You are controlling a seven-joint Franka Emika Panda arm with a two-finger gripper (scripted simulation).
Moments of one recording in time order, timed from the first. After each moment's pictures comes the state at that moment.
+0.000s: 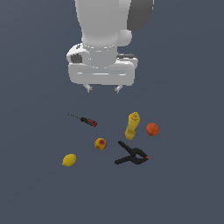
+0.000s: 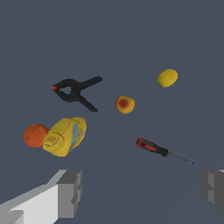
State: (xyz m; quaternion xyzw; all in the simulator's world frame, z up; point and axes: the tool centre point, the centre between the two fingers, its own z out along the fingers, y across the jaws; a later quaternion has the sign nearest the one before) arm -0.012 -0.031 0.334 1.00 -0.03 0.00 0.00
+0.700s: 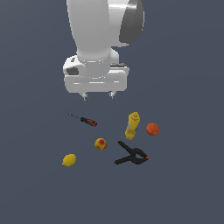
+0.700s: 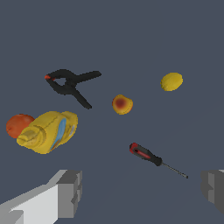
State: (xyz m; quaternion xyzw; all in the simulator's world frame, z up) arm -0.011 -0.051 0.304 1.00 0.04 0.00 0.00
